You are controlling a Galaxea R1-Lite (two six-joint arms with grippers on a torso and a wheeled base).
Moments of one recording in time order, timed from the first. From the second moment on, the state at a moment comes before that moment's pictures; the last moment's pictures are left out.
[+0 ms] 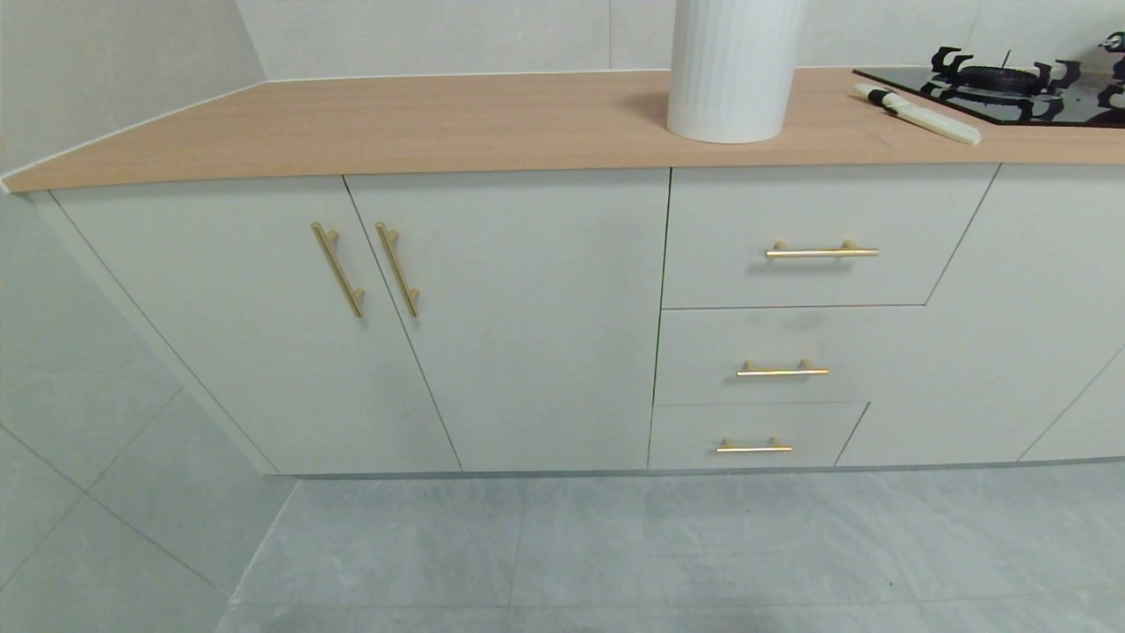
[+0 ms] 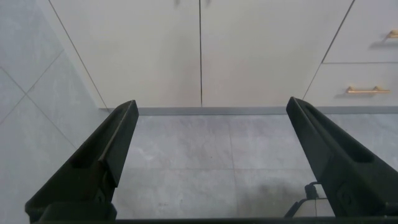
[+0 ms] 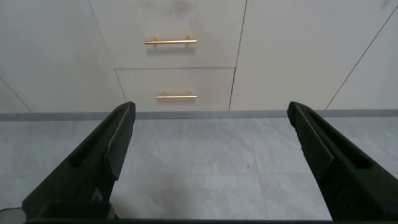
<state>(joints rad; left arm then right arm) 0.01 0.00 0.00 0.00 0.00 0.00 -0.01 0.00 0.00 0.00 -0.02 -0.01</state>
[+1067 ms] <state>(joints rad) 0.01 0.00 0.00 0.00 0.00 0.00 -0.01 0.00 0.00 0.00 -0.02 -0.02</state>
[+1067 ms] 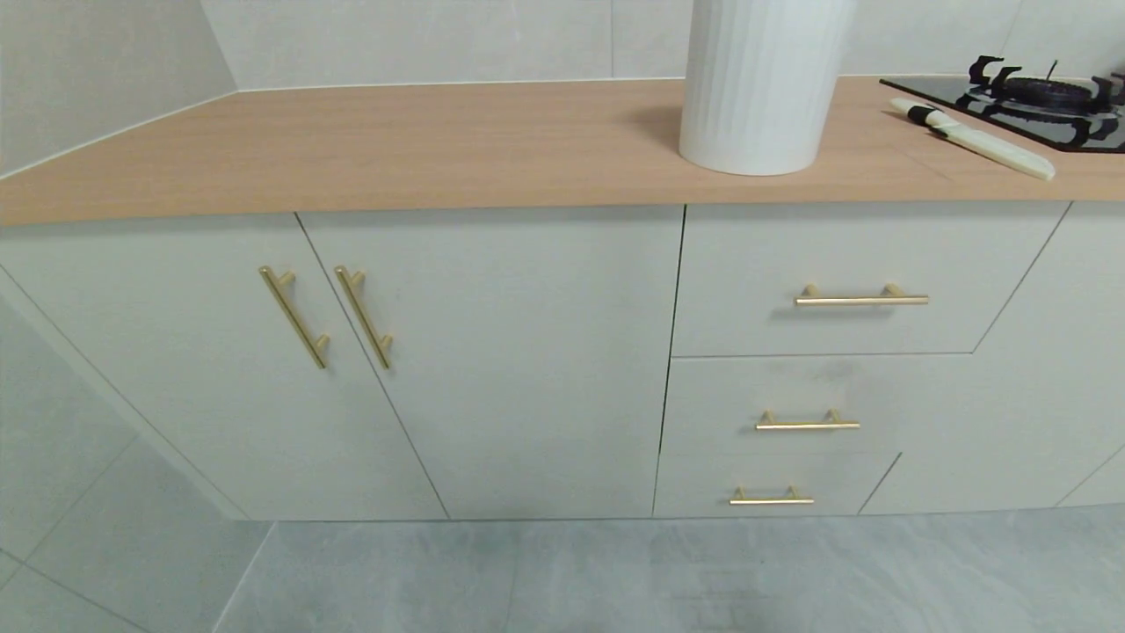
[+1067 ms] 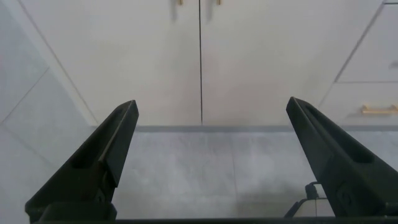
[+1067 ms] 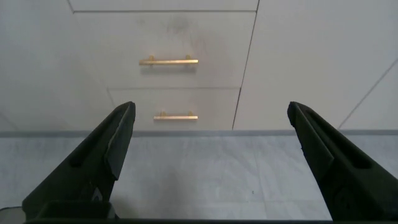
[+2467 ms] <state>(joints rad) 0.01 0.00 0.00 0.00 0.00 0.00 -0.01 0.00 0.00 0.00 -0.02 -0.01</state>
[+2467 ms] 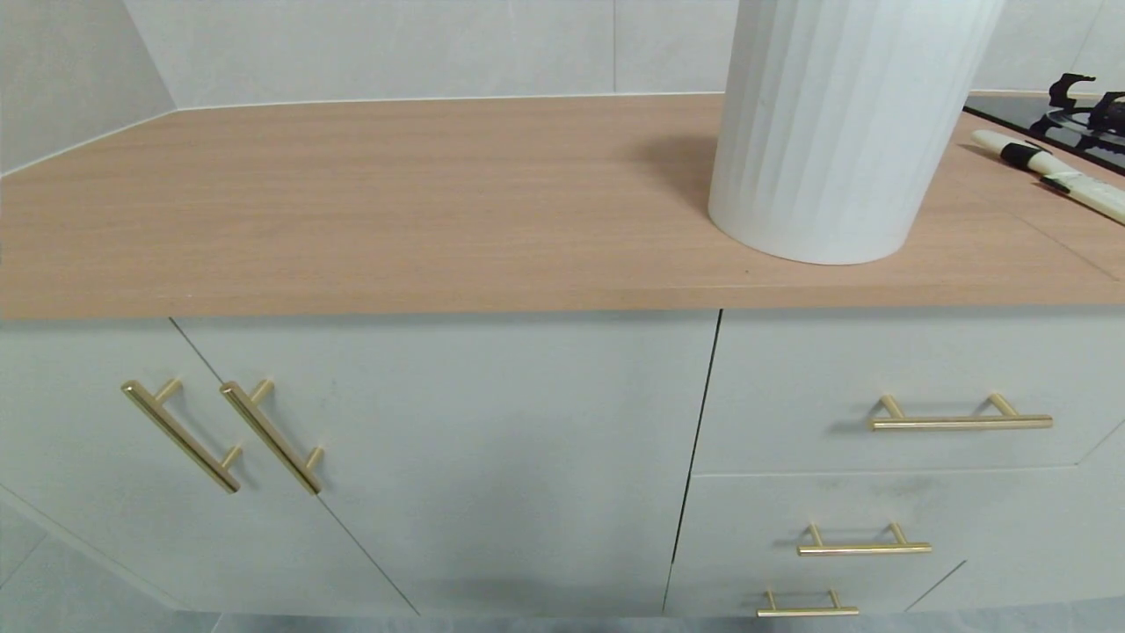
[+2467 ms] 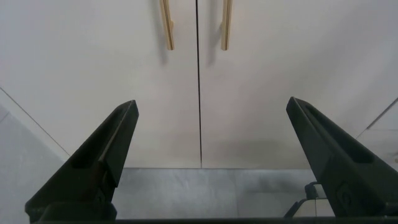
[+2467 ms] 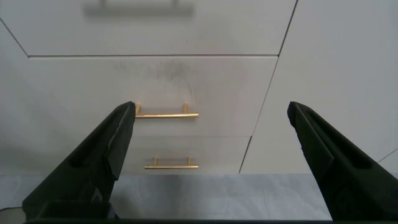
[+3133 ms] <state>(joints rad) 0.01 0.00 0.00 0.00 0.00 0.00 -0.01 0.00 0.00 0.00 -0.02 -0.01</state>
